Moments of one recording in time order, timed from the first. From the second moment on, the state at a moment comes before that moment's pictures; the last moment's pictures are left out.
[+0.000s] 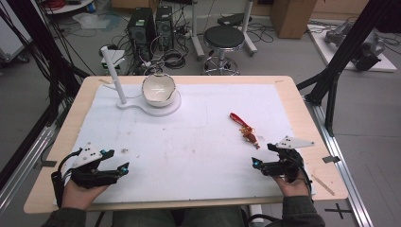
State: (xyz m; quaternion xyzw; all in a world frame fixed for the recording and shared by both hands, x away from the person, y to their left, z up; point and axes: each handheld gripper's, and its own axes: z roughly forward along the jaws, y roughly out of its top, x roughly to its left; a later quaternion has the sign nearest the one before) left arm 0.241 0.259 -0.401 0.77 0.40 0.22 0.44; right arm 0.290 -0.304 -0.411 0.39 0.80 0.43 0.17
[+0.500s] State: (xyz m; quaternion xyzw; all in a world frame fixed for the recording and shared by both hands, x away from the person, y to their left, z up) left arm 0.238 0.261 -0.400 0.77 0.40 0.22 0.44; right arm 0.291 -0.297 -0.409 0.38 0.80 0.43 0.16
